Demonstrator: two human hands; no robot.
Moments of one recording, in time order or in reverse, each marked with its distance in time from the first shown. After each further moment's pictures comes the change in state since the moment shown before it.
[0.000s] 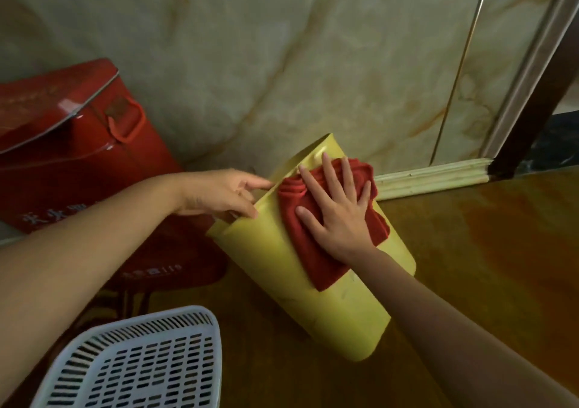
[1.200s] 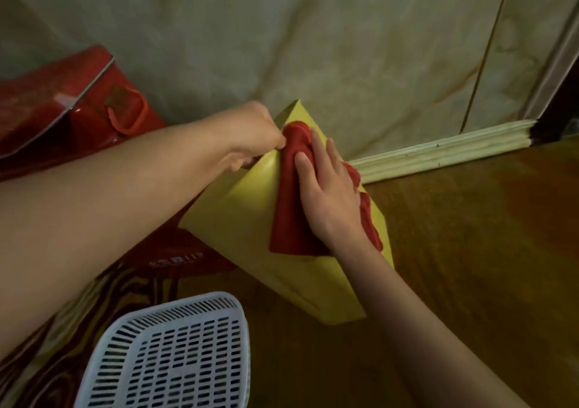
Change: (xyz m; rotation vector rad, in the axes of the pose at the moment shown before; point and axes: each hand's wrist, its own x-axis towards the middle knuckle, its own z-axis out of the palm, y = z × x) left_hand 0.007 0.066 0.009 0.074 0.516 -0.094; right_hand 0.017 -0.061 0.003 0.519 0.067 0.436
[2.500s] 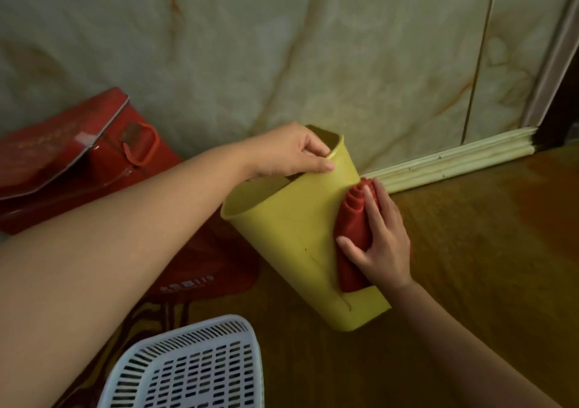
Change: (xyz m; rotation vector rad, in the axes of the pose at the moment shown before) left_hand 0.022 0.012 0.007 0.131 -0.426 0.413; right_hand -0.013 0.108 -0.017 -0.189 0.296 -0.462
